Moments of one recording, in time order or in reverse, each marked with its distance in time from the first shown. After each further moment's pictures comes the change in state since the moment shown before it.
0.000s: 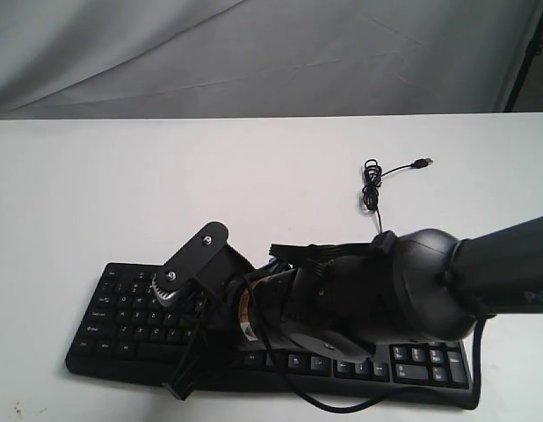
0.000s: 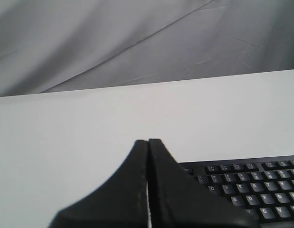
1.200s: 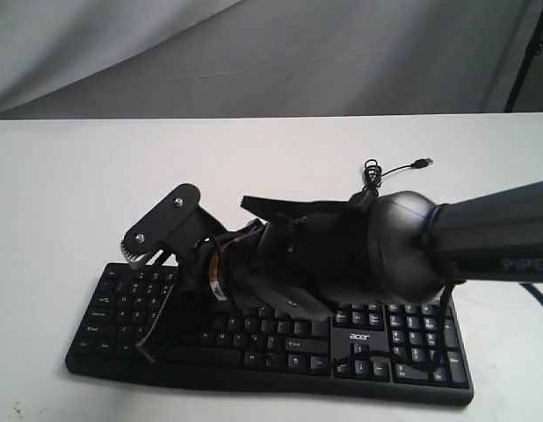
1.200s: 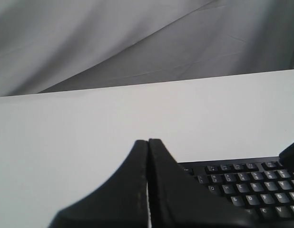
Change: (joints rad) left arm 0.000 0.000 0.000 0.000 0.000 0.000; right arm 0.002 0.014 -0.157 0.000 0.125 -0.045
